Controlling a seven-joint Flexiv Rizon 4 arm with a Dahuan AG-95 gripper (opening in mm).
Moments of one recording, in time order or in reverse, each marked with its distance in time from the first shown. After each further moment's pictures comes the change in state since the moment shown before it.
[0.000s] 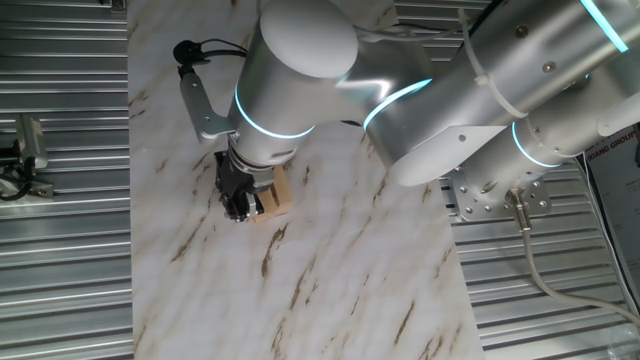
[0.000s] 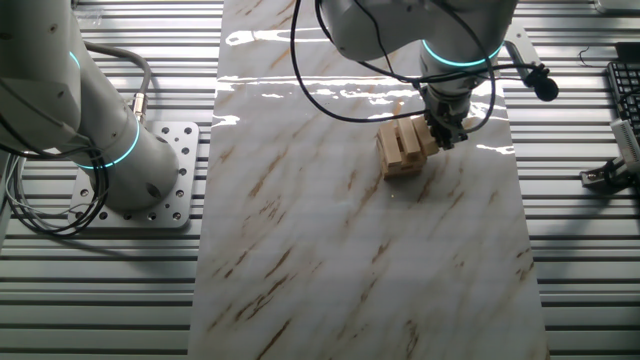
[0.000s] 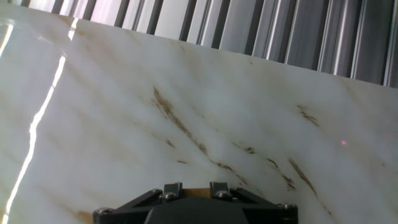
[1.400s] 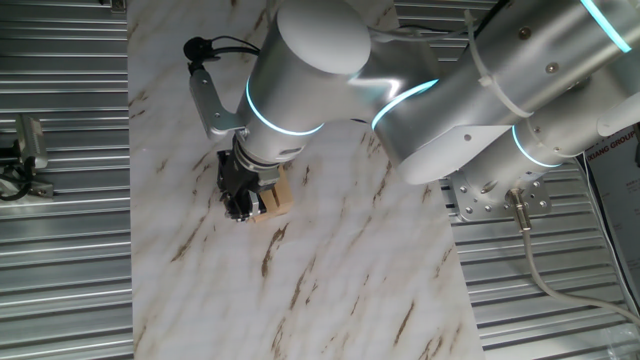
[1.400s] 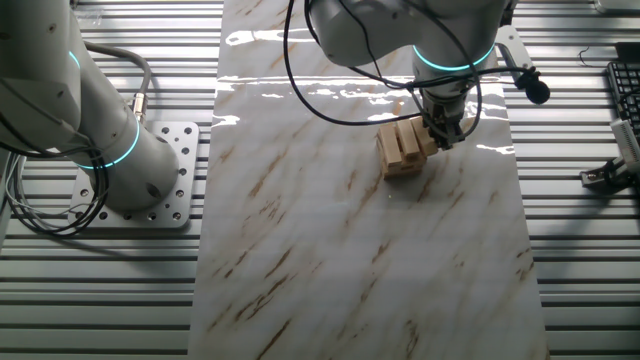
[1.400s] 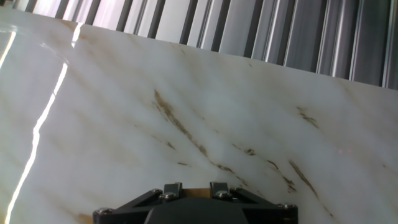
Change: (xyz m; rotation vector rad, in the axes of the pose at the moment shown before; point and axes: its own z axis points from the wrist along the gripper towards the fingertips) arm 0.001 0.000 0.000 -0.005 -0.040 0.006
